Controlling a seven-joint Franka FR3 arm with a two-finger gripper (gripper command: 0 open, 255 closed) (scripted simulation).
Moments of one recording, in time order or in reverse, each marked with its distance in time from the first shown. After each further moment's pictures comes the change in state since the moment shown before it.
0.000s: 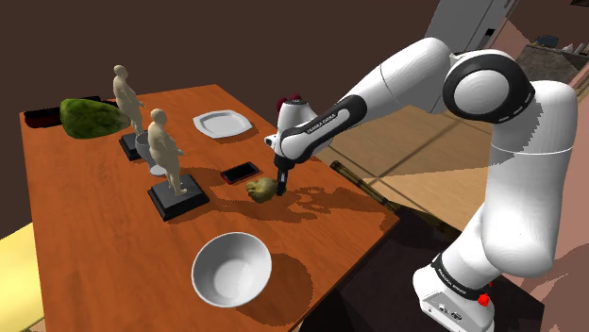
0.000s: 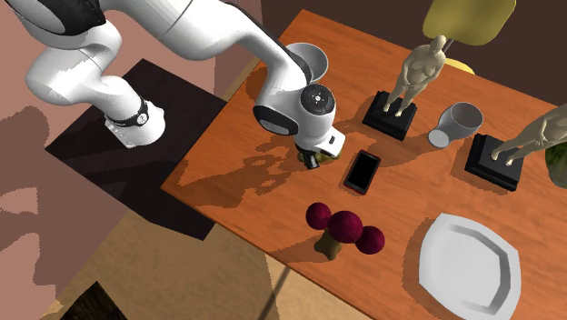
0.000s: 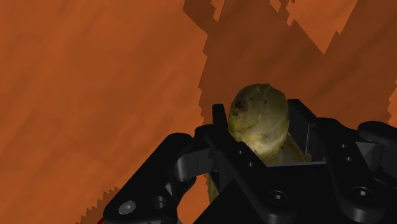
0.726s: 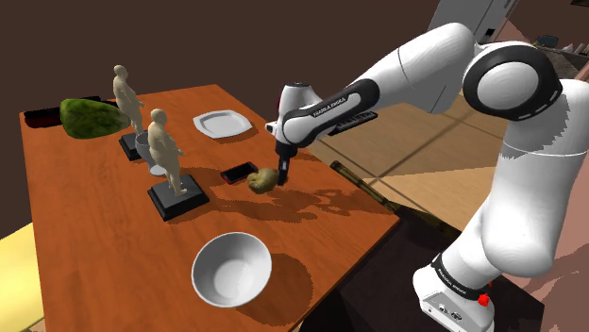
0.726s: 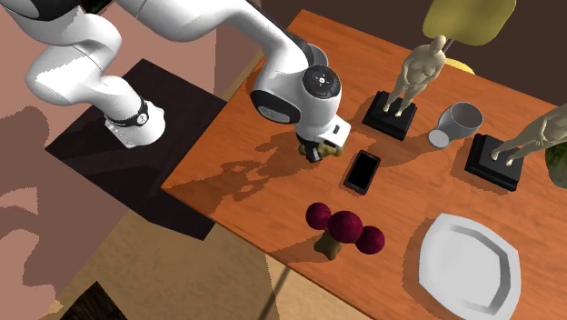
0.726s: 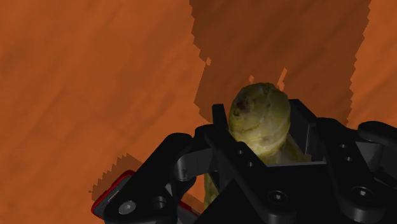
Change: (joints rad) arm -0.003 -0.094 0.001 0.012 0.000 -0.106 0.006
